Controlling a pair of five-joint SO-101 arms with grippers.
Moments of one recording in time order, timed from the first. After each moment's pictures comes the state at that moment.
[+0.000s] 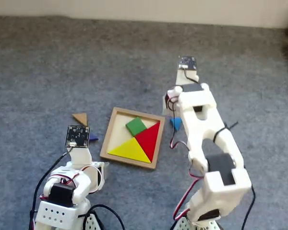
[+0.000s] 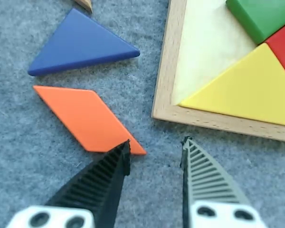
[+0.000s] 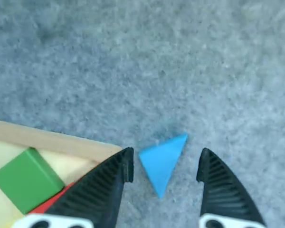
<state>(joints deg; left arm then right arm) 7.1 -100.4 96.0 74.4 17.1 -15.8 12.6 9.2 59.8 -7.3</state>
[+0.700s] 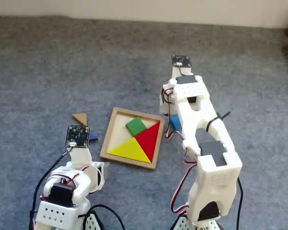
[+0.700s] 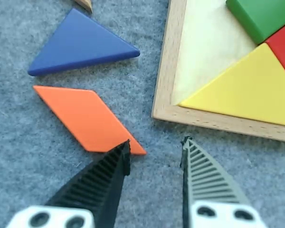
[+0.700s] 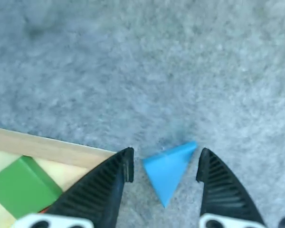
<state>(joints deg) 7.1 -100.4 96.0 74.4 17.1 -16.7 21.1 0.5 64.8 -7.3</state>
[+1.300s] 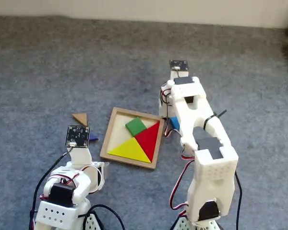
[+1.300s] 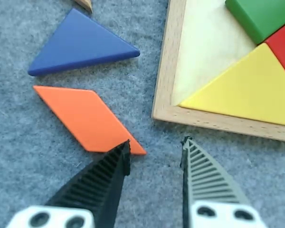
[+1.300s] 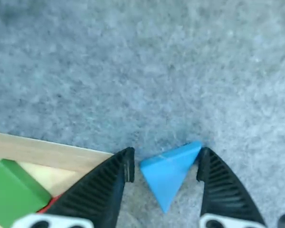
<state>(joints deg) 7.1 -100.4 96.0 74.4 17.1 -16.8 26.5 -1.4 66.2 -7.3</state>
